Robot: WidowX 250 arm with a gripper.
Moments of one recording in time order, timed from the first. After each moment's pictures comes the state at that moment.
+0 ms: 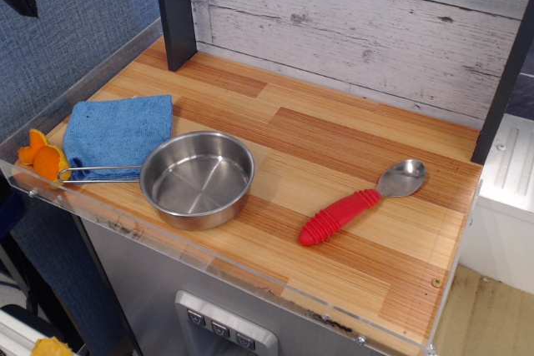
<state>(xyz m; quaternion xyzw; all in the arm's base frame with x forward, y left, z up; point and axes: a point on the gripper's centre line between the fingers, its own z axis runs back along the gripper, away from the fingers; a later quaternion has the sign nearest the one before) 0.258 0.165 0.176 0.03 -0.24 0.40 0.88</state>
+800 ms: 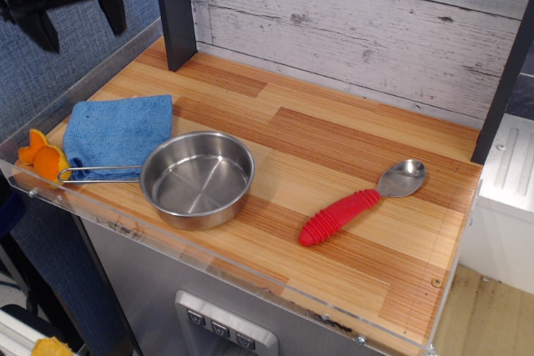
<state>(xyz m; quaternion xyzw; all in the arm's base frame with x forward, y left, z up) 0.274 0.175 0.122 0.03 -0.20 0.38 0.90</state>
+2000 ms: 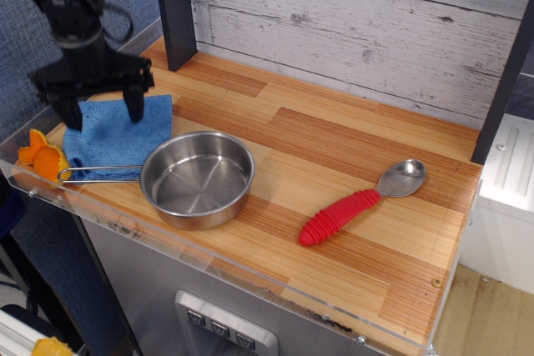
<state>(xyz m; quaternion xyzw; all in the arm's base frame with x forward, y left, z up) 0.272 0.180 0.032 0.06 -0.12 0.35 0.93</state>
